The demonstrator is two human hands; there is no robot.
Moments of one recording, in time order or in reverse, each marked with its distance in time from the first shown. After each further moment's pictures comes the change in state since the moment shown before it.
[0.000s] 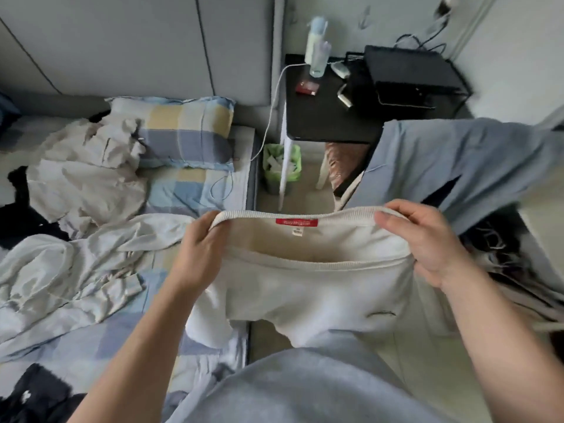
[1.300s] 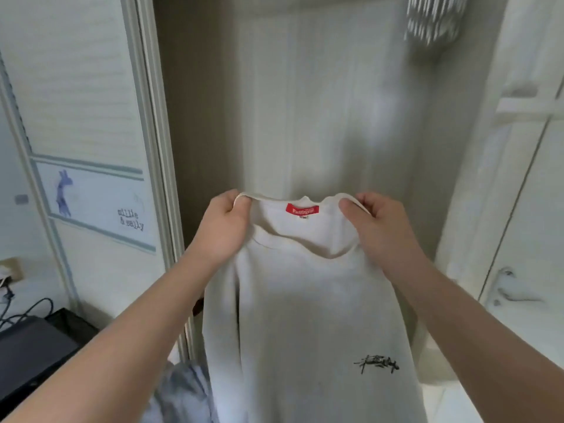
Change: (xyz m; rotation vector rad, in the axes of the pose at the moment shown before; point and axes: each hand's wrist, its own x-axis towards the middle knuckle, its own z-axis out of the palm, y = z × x) left_hand 0.176 0.513 0.742 -0.263 -0.858 0.879; right_hand -0.018 -0.183 -0.620 -0.408 1.411 -0.358
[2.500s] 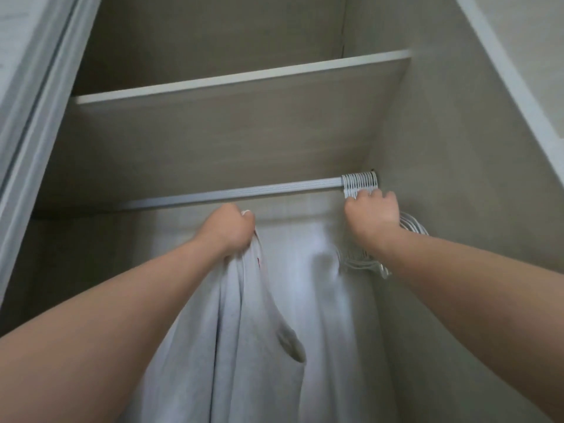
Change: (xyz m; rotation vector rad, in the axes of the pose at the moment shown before) left_hand 0.430 0.162 0.031 0.375 0.081 0.485; right_hand 0.383 -0.174 -0.058 -1.797 0.666 -0.105
